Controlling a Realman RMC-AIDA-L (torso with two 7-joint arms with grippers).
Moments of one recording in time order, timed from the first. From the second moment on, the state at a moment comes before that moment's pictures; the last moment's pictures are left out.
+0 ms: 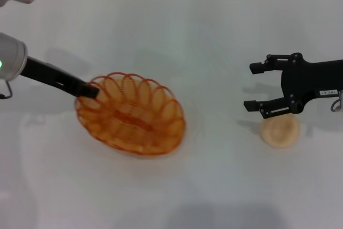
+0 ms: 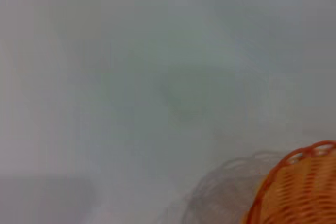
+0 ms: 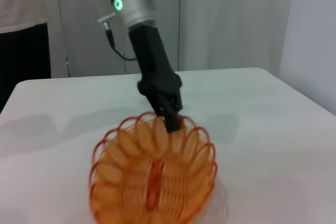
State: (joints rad) left arm -0.70 -2.01 0.87 0.88 2.52 1.51 -2.20; right arm 0.57 2.01 -0.96 -0.79 -1.93 -1.51 1.26
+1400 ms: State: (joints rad) left arm -0.81 -2.07 0.99 0.80 2.46 1.41 -2.77; right arm 0.55 2.01 -0.95 -0.81 -1.92 -1.52 1.16
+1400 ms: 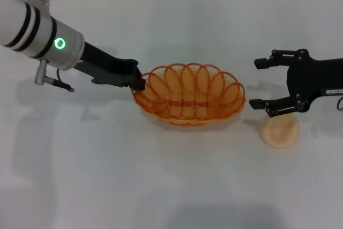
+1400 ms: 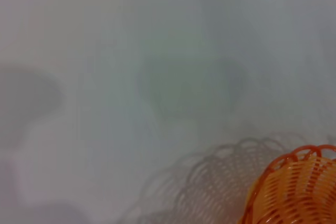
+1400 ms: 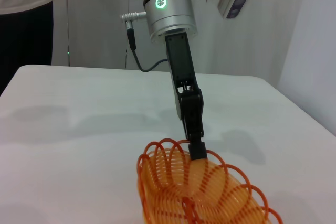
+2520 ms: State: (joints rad) left arm -0.80 -2.04 0.99 0.81 2.46 1.45 -2.78; right arm 0.53 2.01 -0.95 -0.81 -1.92 -1.52 1.16
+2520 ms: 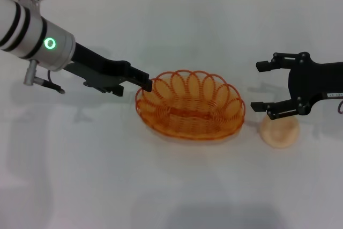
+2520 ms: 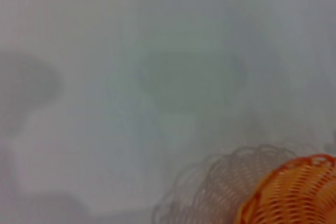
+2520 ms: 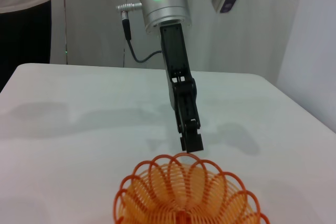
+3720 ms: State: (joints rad) left arm -0.50 -1.90 0.77 0.75 1.97 1.81 -1.43; right arm 0.43 2.00 -0.92 -0.83 -1.87 -1.60 1.23
